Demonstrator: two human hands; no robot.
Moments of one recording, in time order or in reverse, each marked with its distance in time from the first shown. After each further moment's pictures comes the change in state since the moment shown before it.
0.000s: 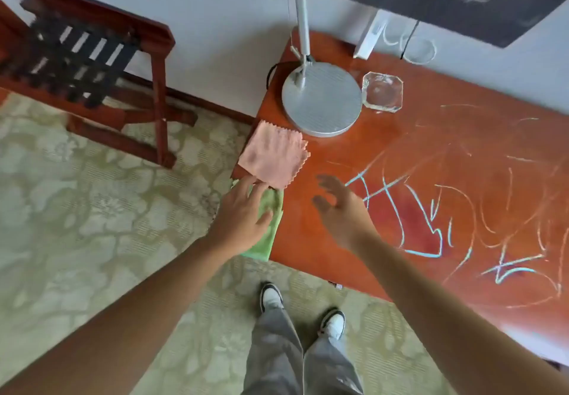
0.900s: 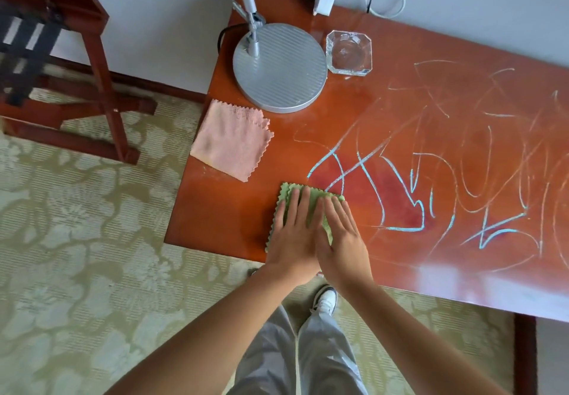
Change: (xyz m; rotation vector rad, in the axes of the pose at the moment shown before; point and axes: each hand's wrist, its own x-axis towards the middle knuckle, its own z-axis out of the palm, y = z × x) left_hand 0.009 0.109 0.129 0.293 -0.102 0.168; right_hand -0.047 0.099 0.023 -0.196 0.152 0.020
